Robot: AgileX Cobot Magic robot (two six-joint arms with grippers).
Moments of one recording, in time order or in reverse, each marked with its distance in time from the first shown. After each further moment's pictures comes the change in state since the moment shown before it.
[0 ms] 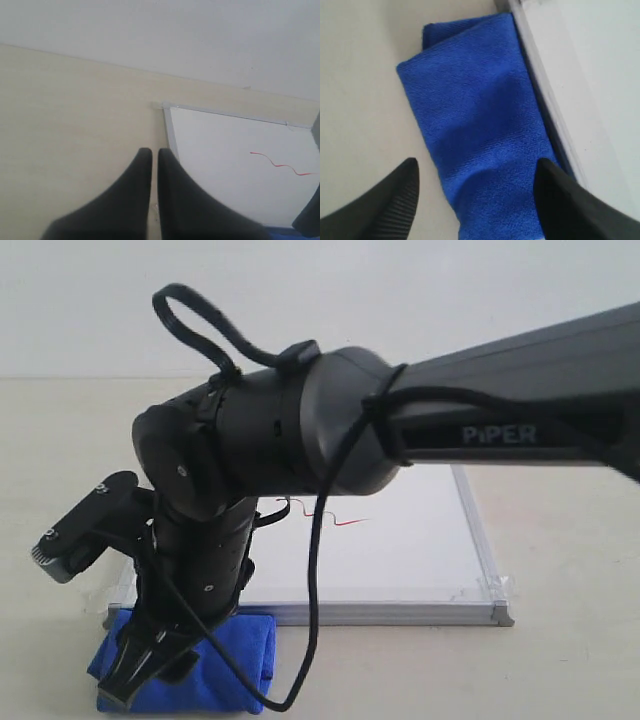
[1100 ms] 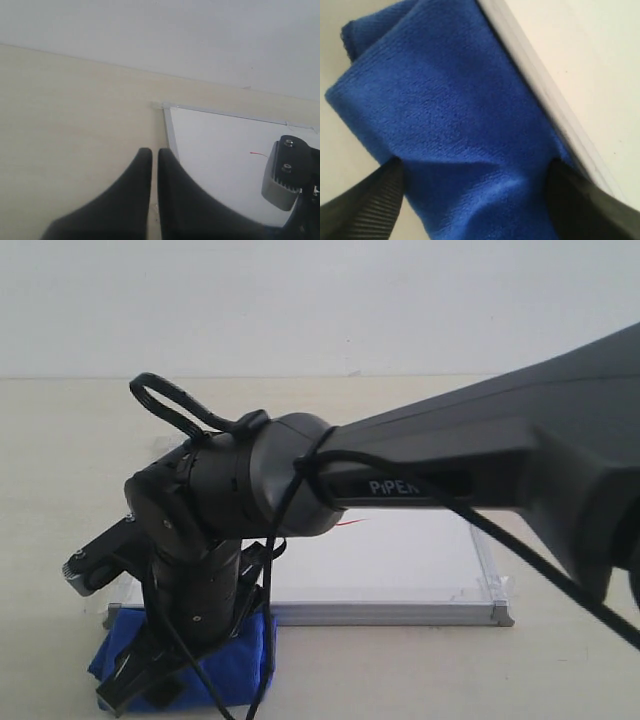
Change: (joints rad) left arm 0.000 0.000 0.000 0.000 0.000 0.000; right arm 0.000 0.142 -0.046 -0.047 -0.023 0.233
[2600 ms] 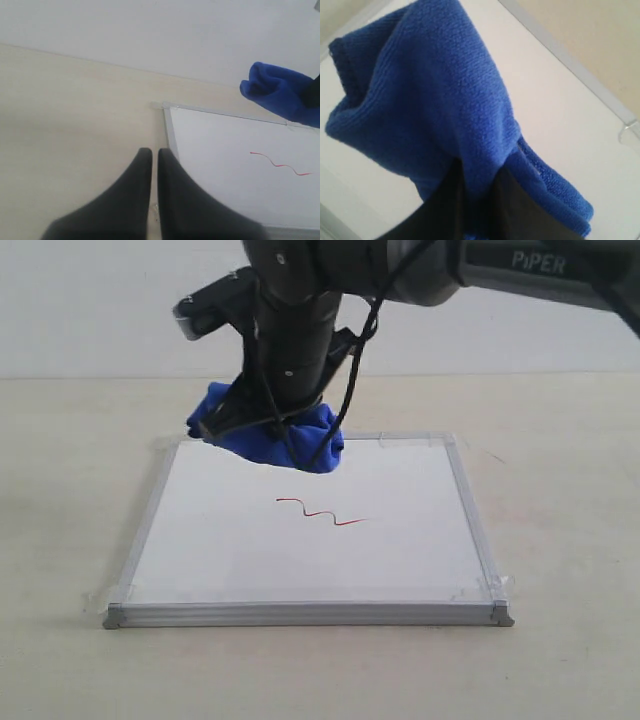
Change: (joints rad) left arm 0.000 0.000 0.000 0.000 0.000 0.000; right arm -0.297 -0.071 -0.327 -0.207 0.184 0.006
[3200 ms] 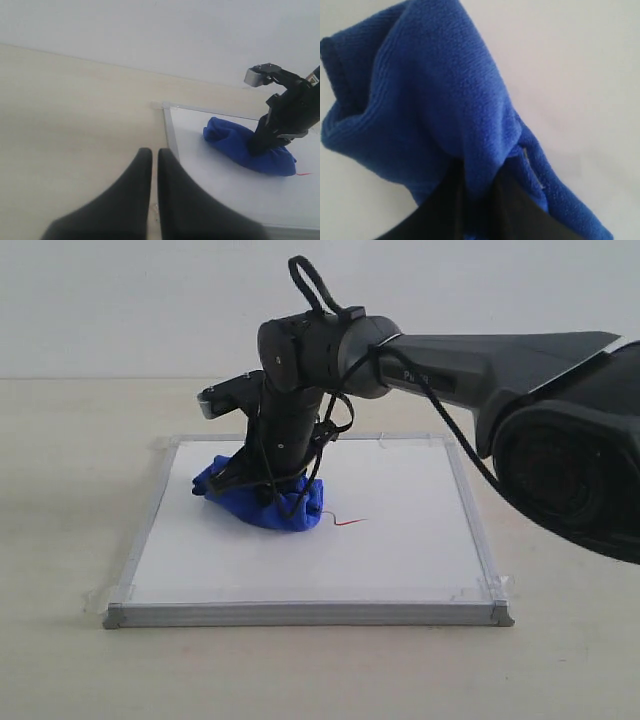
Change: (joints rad) left arm 0.000 0.000 0.000 0.001 0.000 0.000; right arm -0.073 0.350 -0.206 0.198 -0.016 -0.088
